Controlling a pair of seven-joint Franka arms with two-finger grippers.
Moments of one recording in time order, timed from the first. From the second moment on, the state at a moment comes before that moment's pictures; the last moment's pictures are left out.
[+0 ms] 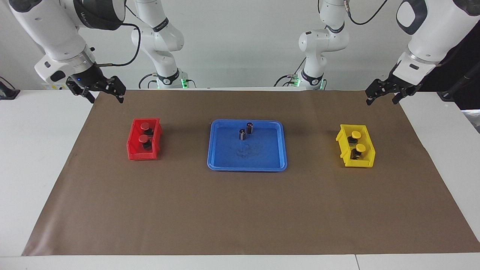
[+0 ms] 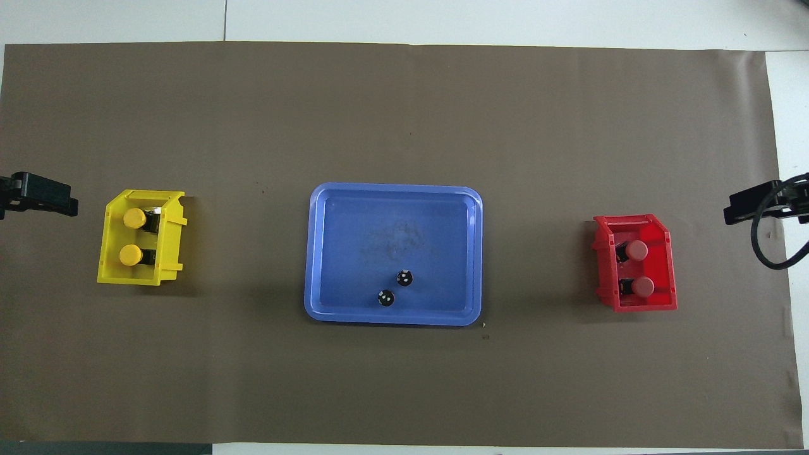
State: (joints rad) left arm 0.02 -0.06 -0.05 -1.67 0.00 1.55 0.01; right arm -0.12 -0.05 0.03 -1.66 -0.01 1.51 -0.08
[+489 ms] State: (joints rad) left arm 0.02 -0.06 -0.04 -1.67 0.00 1.53 0.01; right arm -0.12 -0.05 0.03 -1.66 -0.01 1.51 -0.08
